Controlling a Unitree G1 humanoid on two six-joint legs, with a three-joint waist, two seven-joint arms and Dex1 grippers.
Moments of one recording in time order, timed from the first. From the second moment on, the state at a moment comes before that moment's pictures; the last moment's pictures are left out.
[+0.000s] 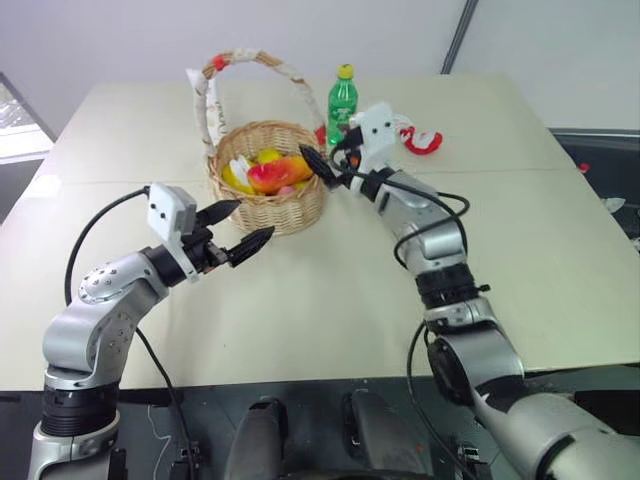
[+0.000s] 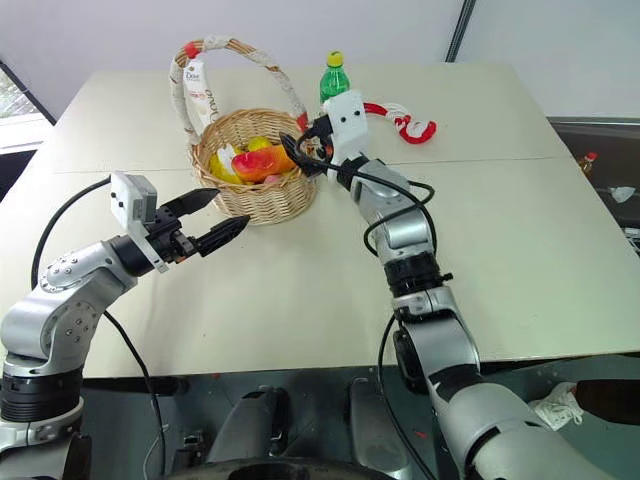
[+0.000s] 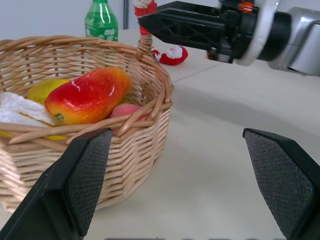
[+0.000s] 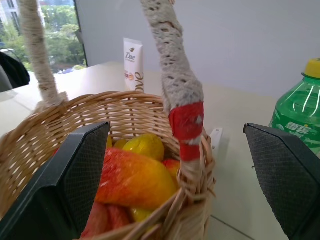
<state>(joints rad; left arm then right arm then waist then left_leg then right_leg) -0.24 0.55 0.21 -0.38 -0.62 0.62 -0.65 -0.97 -0.08 0.01 0.55 0.18 0.18 0.39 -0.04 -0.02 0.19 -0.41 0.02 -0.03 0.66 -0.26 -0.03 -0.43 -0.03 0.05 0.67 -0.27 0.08</state>
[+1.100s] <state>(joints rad) -0.29 0.52 0.13 -0.31 -0.61 0.58 -0.68 -0.50 -0.46 -0.41 0.01 0.26 0.32 0.25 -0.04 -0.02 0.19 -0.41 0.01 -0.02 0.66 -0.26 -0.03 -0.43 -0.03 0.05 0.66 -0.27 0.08</state>
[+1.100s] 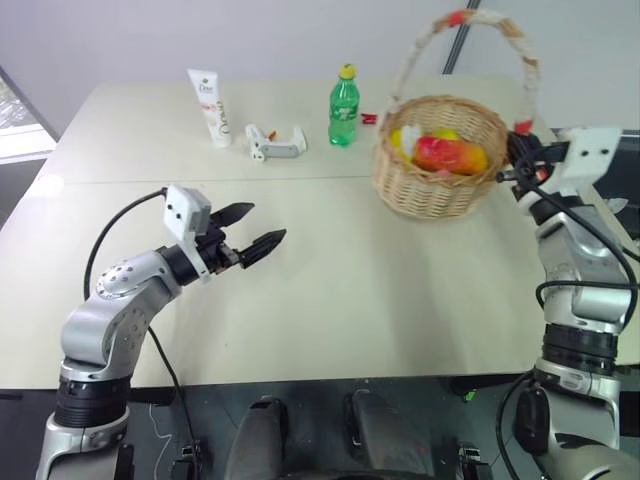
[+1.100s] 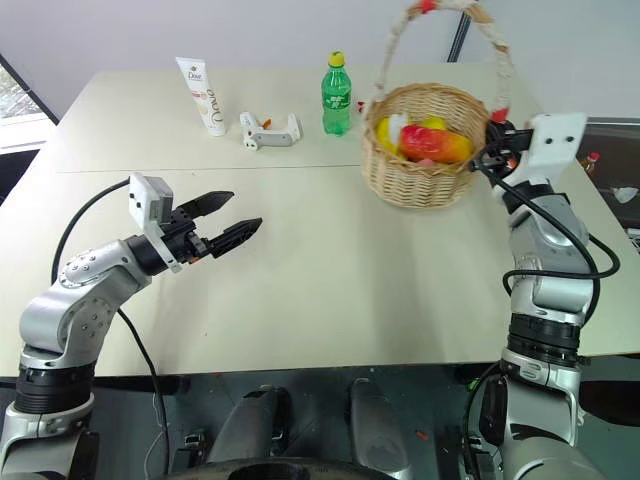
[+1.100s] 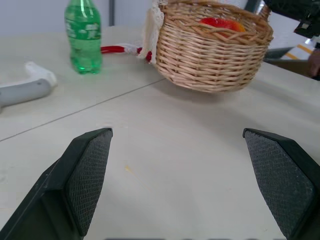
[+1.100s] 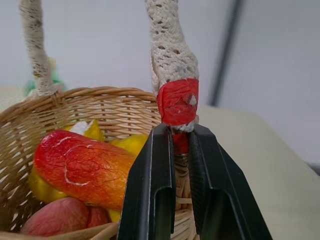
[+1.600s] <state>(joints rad) -0.32 0.53 0.11 -0.24 -0.59 0.56 -0.69 -0.24 -0.57 -0.47 -0.11 0.26 0.32 0.29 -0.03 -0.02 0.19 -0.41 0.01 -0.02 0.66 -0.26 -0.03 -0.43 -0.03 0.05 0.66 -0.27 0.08</state>
